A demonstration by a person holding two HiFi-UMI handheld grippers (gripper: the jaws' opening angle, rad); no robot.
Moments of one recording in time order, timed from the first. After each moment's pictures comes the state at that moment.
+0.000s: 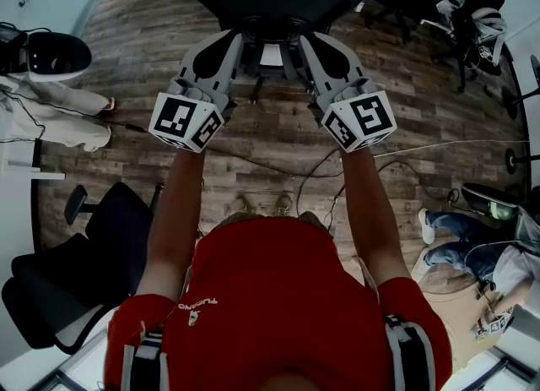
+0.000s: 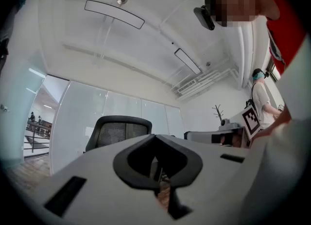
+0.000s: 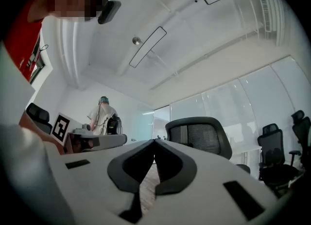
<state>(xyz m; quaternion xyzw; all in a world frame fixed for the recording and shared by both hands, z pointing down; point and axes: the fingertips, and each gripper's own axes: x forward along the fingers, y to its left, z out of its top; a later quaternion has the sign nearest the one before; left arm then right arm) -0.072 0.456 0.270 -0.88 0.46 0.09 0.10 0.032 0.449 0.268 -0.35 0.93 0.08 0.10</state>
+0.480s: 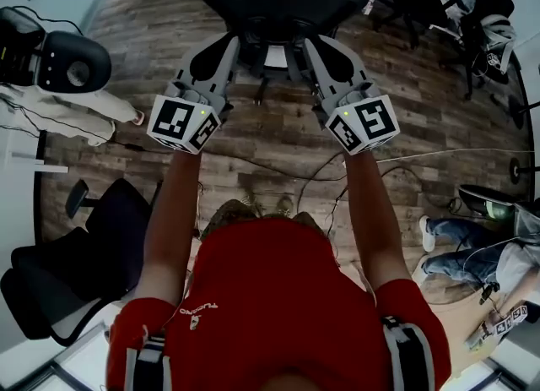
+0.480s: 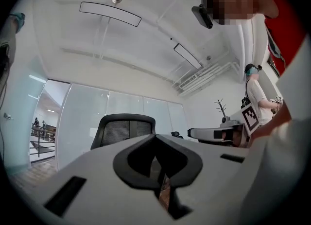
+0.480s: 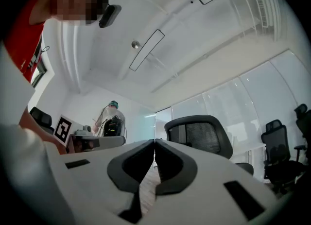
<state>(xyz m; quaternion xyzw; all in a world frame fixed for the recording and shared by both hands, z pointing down) -0.071 0.446 0.278 -0.87 0.47 0.07 0.11 0.047 0.438 0.275 -0.34 0.93 0.08 0.12</state>
